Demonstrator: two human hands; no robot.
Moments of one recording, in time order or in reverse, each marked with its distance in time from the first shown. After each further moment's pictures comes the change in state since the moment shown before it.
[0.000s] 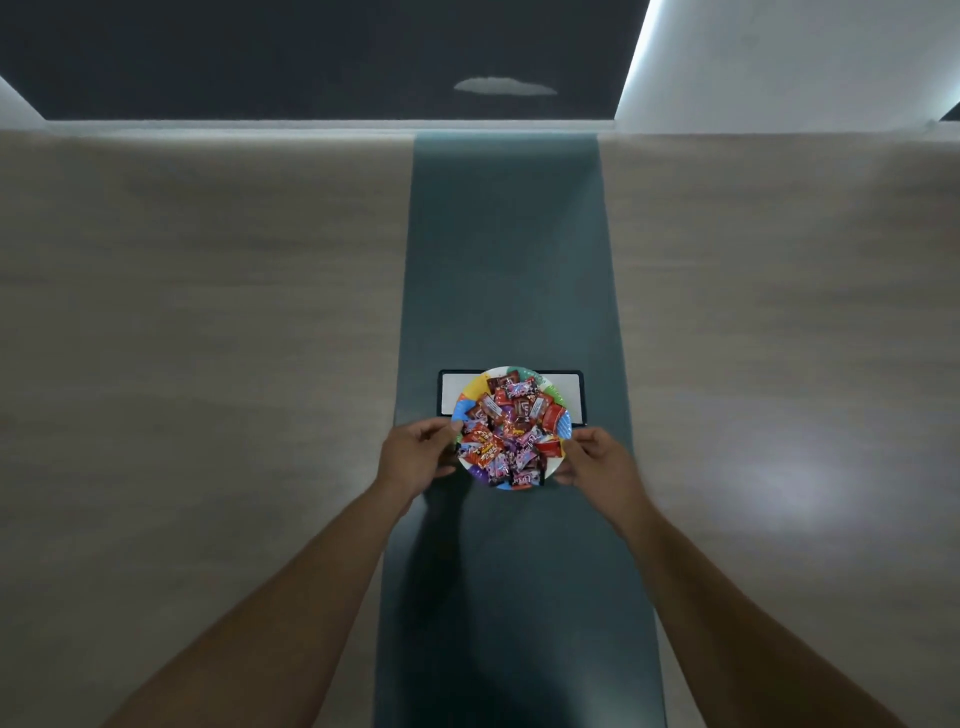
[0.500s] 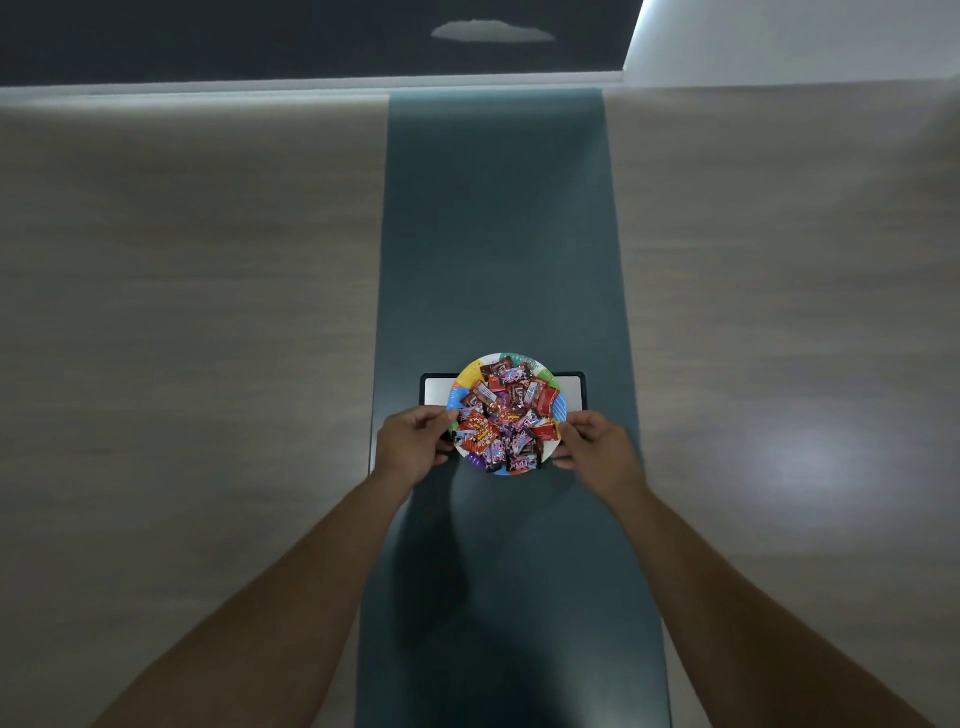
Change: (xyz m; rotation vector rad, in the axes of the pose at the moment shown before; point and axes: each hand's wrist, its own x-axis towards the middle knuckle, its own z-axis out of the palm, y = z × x) left_hand 0.076 -0.005 0.031 0.049 0.079 -0.029; right_hand 0.081 0.015 0.002 -0.056 -0.001 0.037
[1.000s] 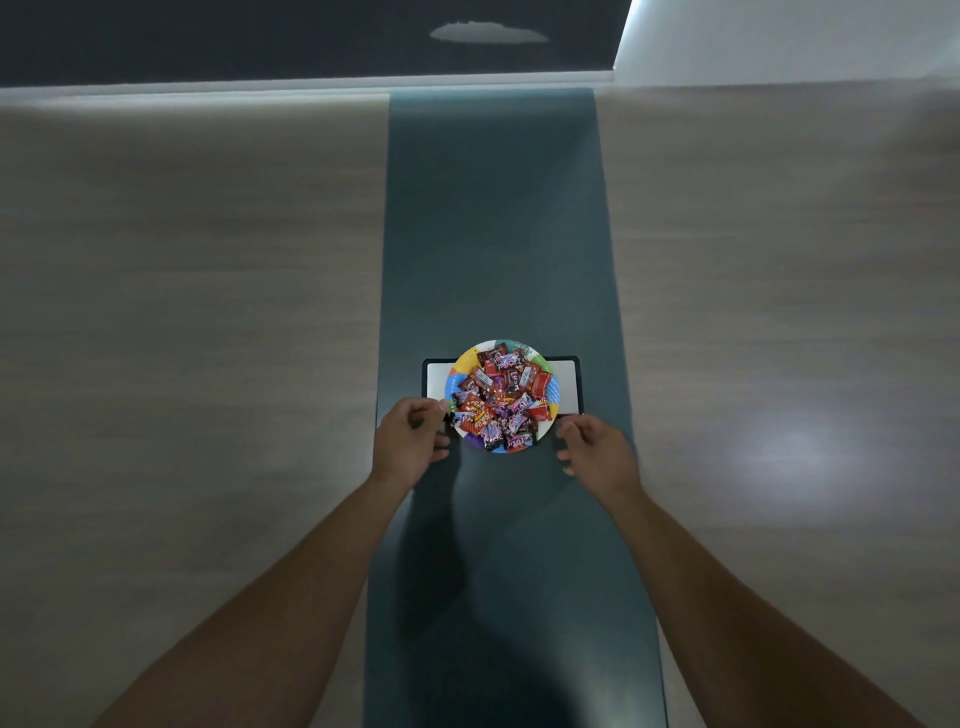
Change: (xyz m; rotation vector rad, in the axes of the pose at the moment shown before) left_hand -0.039 -0.003 -0.012 -0.011 0.055 0.039; right_hand -0.041 0.005 -0.002 -0.173 0.107 -0.020
